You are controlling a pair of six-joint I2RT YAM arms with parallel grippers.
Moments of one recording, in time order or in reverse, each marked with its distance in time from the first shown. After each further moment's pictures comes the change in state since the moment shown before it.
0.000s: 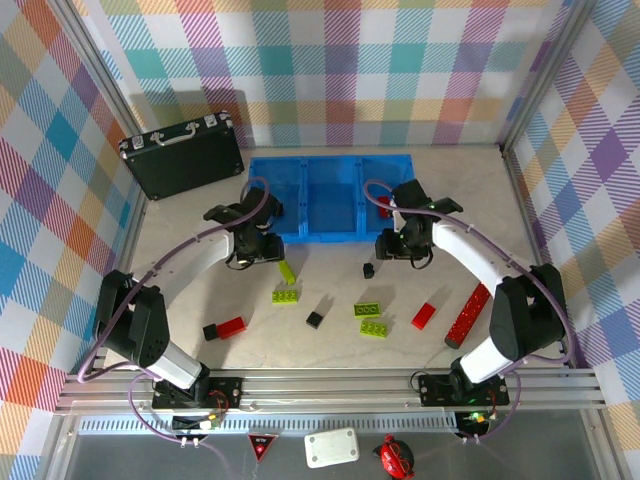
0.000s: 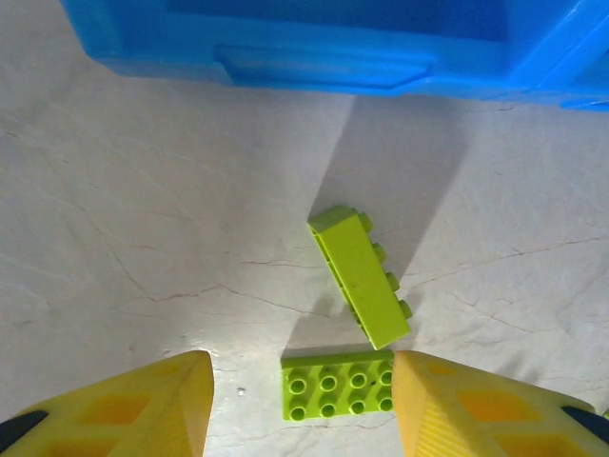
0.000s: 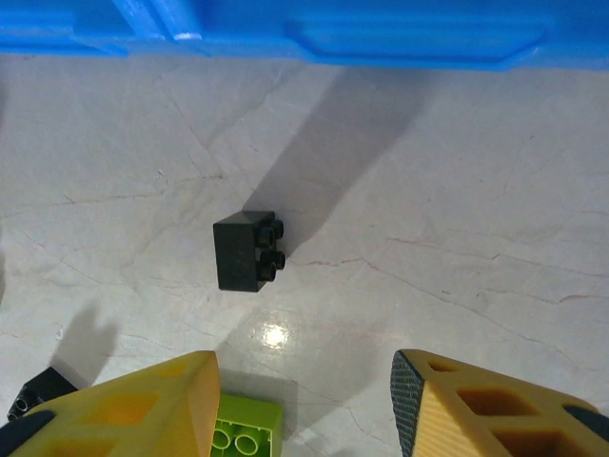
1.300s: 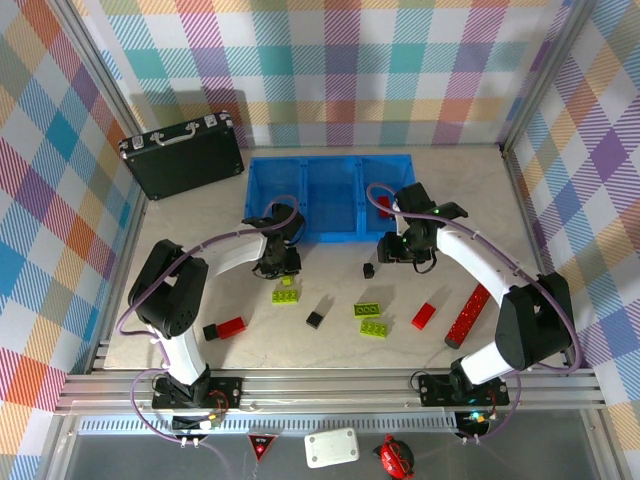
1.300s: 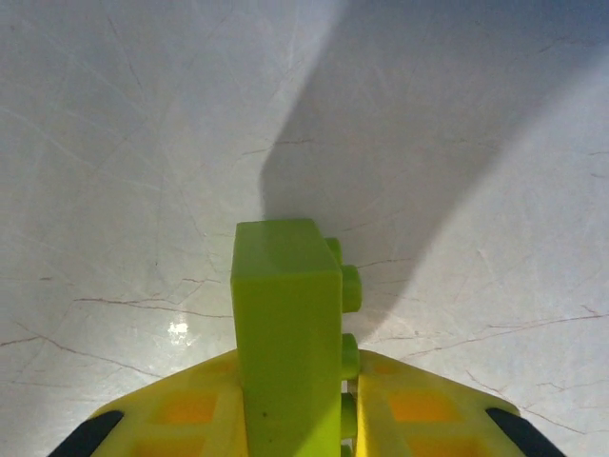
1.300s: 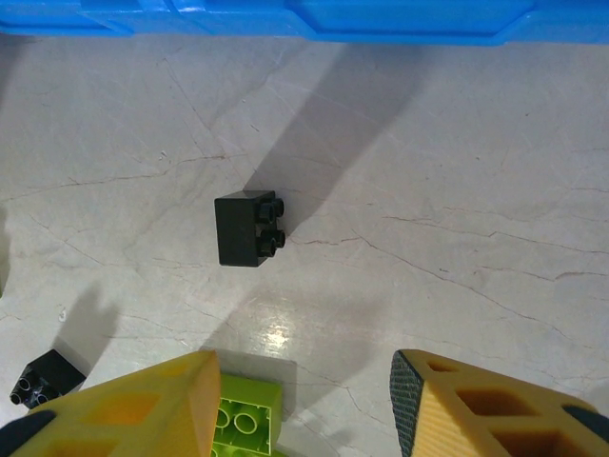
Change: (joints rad) left arm -0.090 0.229 -0.024 0.155 0.023 -0.148; right arm 0.006 -0.055 -0.034 -0.006 -0.002 0.000
